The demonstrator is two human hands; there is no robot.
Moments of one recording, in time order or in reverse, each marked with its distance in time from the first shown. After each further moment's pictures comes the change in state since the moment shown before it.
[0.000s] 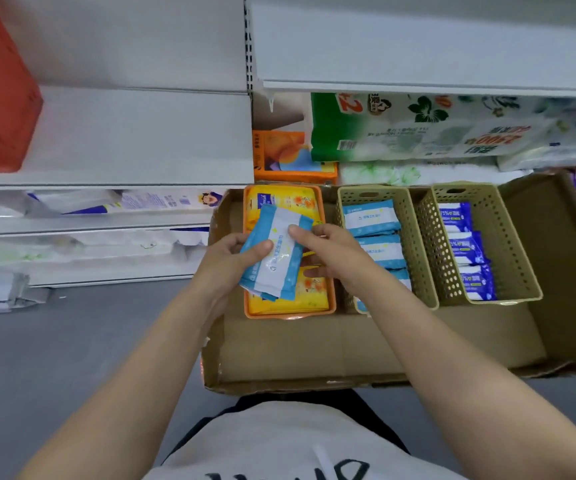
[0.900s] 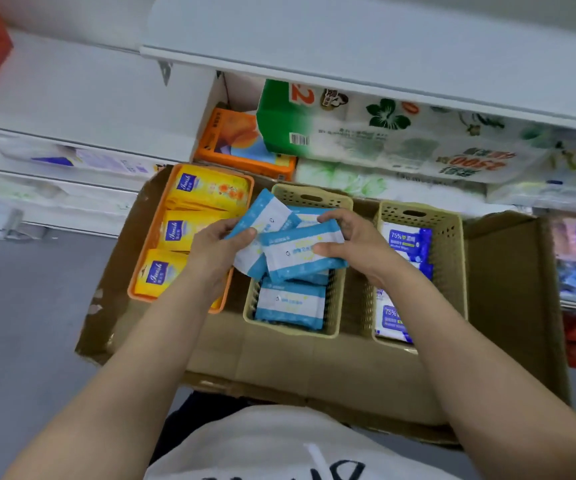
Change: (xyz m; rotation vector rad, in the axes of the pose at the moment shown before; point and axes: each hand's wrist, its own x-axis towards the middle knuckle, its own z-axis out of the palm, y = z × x) left_hand 0.041 -0.016 0.205 -0.172 0.388 0.018; right_hand 0.062 0.011 -0.241 -0.196 -0.249 -0.148
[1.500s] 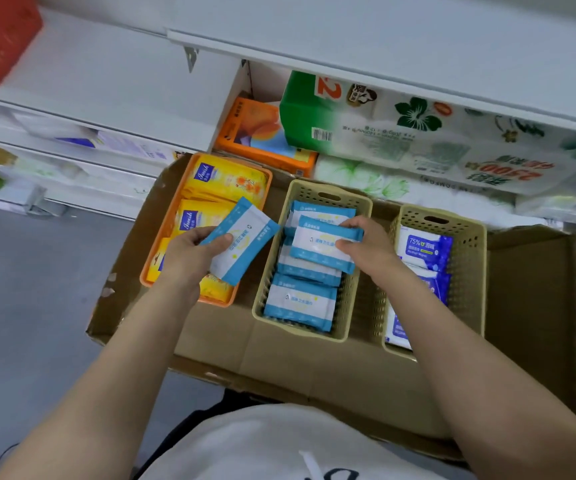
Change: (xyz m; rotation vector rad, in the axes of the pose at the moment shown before) left_hand 0.002 -0.011 -0.048 0.006 0.158 -0.063; right_hand 0.048 0.036 0.000 -0.345 0.225 0.030
